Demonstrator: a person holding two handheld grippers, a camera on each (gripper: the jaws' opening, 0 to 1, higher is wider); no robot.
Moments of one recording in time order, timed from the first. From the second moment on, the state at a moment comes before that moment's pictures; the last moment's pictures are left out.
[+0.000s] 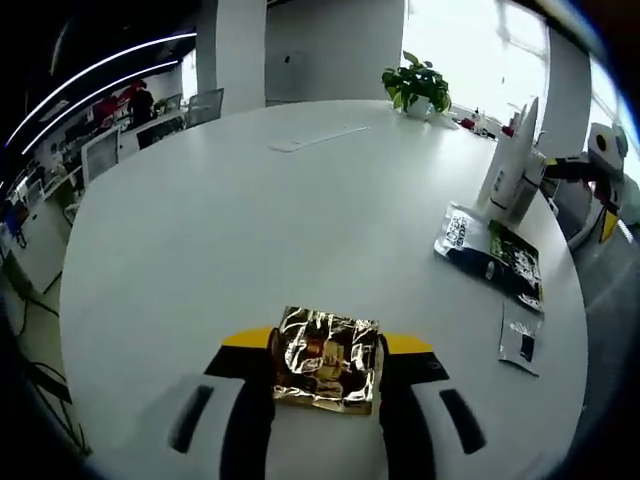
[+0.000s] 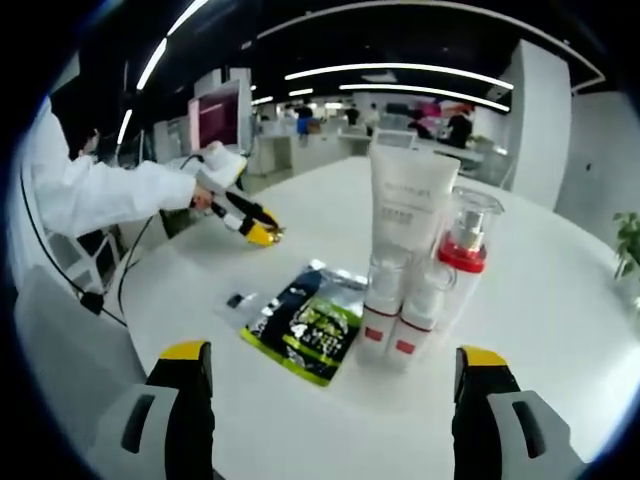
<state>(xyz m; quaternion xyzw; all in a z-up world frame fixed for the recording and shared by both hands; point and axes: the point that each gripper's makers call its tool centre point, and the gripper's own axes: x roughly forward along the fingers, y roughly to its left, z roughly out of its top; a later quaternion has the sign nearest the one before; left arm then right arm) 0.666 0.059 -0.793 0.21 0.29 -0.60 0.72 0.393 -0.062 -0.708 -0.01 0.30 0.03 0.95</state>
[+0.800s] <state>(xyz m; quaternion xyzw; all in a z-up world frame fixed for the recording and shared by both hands) 0.597 0.053 -0.792 0.18 0.28 -0.63 0.70 0.392 -0.041 -0.714 -0.01 0.32 0.07 0.95</state>
